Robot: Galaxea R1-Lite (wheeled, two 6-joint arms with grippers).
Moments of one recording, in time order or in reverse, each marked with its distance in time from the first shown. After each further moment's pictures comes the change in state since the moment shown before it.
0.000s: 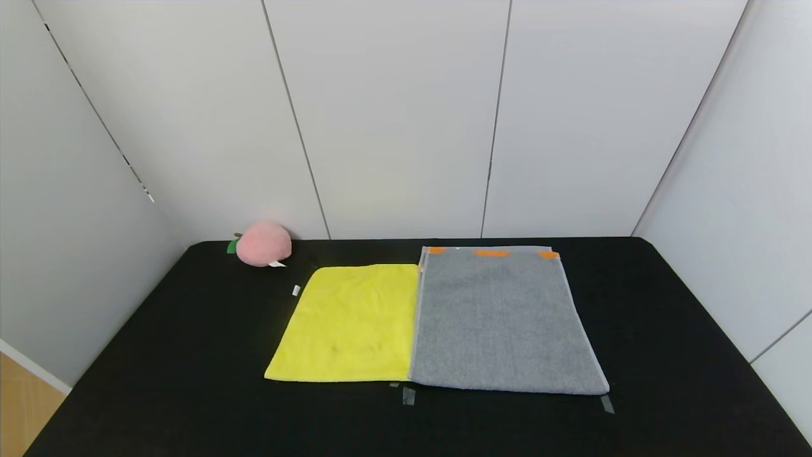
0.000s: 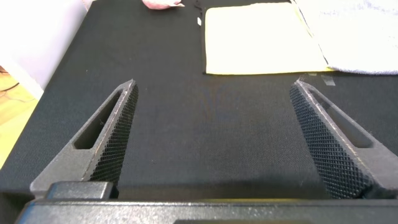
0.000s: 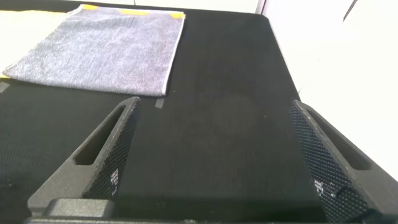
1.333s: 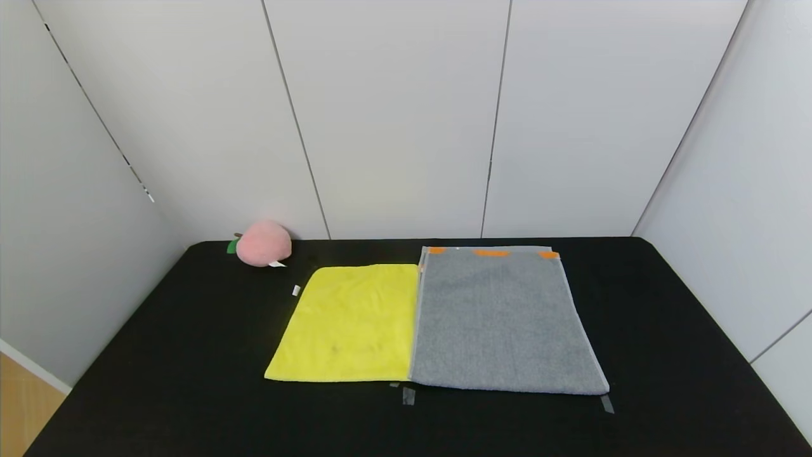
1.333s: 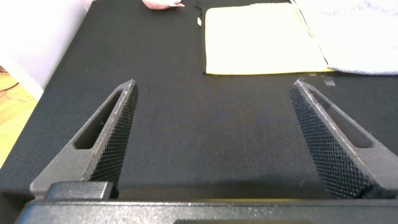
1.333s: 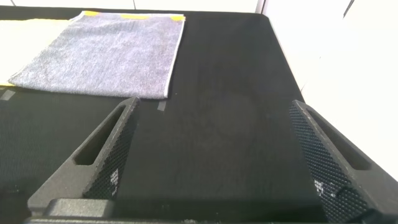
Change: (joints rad) left arm 0.000 0.000 0.000 0.000 -0.001 -0.001; right arm 0.000 0.000 0.000 0.001 0.000 -0.001
